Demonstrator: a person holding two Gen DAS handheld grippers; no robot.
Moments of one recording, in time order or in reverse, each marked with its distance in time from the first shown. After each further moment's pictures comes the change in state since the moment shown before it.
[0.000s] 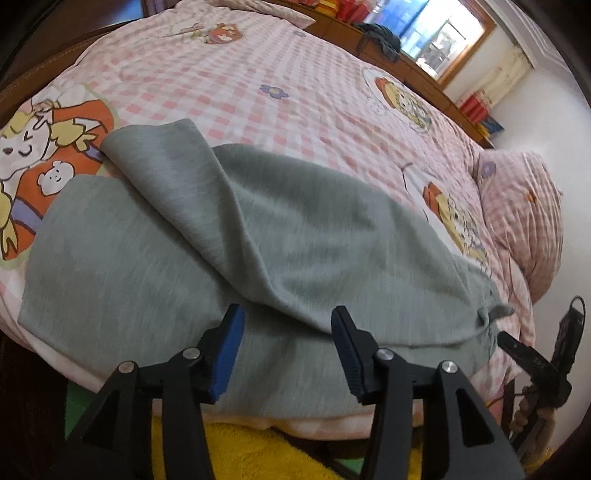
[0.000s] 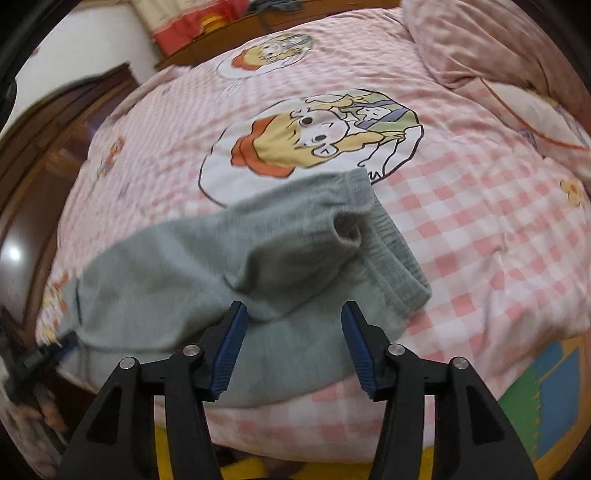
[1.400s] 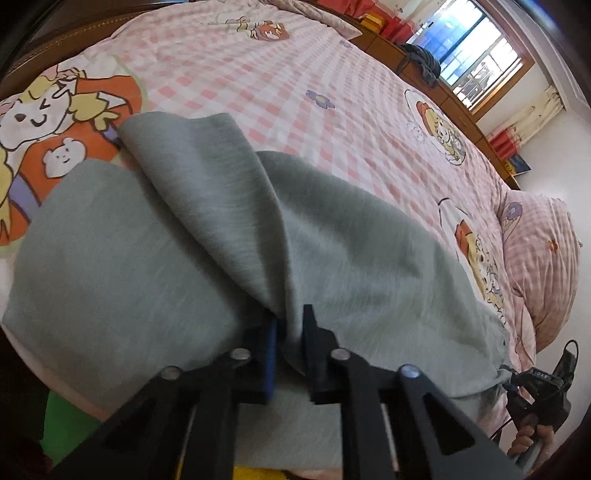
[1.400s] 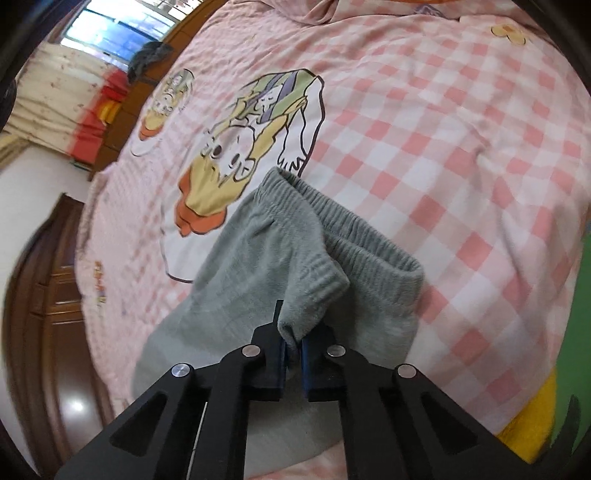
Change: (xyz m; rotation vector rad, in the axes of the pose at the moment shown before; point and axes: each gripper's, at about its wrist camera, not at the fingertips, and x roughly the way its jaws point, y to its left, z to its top) left arm 0.023 0.020 0.015 -0.137 -0.040 0.046; right arm 0.022 -0.060 0.004 0.531 -0.034 0.096
